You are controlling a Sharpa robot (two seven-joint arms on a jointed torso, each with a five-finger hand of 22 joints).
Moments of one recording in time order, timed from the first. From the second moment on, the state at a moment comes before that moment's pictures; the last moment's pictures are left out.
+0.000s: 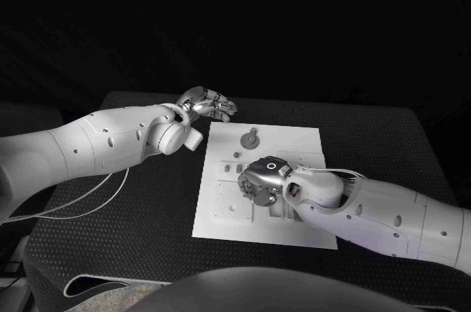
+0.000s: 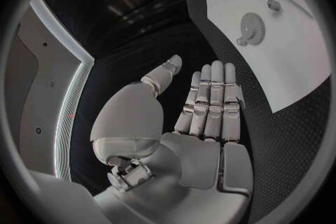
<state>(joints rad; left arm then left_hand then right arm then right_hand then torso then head) 1.21 -0.75 -0.10 1.20 -0.34 -0.24 0.22 1.07 -0.10 0.51 -0.28 0.05 0.87 0.18 0.29 0.51 1.16 0.13 0.08 0.26 0.94 0.09 0.63 0.44 0.03 0.95 -0.01 0.07 1.01 1.09 -0.47 -0.21 1.40 -1.83 -0.23 -0.04 1.18 -0.05 0.70 -0.29 0.05 0.98 0.12 0.37 0.53 1.26 0.04 0.25 0.29 1.17 -0.06 1.21 0.62 0.26 0.99 0.07 0.76 1.29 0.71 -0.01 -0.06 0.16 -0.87</state>
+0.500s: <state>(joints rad) 1.21 -0.75 -0.10 1.20 -0.34 -0.24 0.22 1.07 -0.10 0.51 -0.28 0.05 0.87 0.18 0.29 0.51 1.16 0.13 0.08 0.26 0.94 0.09 0.62 0.44 0.03 0.95 -0.01 0.07 1.01 1.09 -0.47 -0.21 1.41 -1.83 -0.23 -0.04 1.18 -0.05 0.70 -0.29 0.05 0.99 0.12 0.37 0.53 1.26 0.04 0.25 0.30 1.18 -0.06 1.21 0.62 0.26 0.99 0.07 0.76 1.29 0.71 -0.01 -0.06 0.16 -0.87</state>
